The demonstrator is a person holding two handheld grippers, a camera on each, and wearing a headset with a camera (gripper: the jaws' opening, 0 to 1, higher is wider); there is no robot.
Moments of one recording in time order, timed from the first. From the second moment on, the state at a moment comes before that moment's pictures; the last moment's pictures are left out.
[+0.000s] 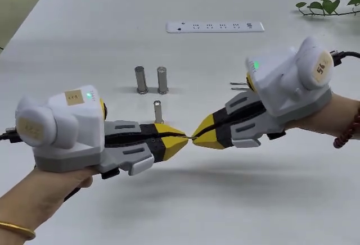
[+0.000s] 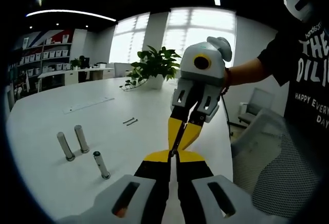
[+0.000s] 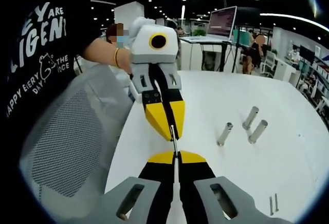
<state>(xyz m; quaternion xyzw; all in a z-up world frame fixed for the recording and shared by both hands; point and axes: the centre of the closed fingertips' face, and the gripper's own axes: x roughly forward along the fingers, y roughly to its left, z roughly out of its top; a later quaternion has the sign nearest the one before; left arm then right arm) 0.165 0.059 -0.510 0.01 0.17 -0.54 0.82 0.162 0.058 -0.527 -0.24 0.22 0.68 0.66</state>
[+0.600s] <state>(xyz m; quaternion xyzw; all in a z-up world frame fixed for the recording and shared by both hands) 0.194 0.083 -0.527 0.05 0.20 -0.46 0.87 0.191 0.050 -0.537 -0.28 0.24 0.64 0.68</state>
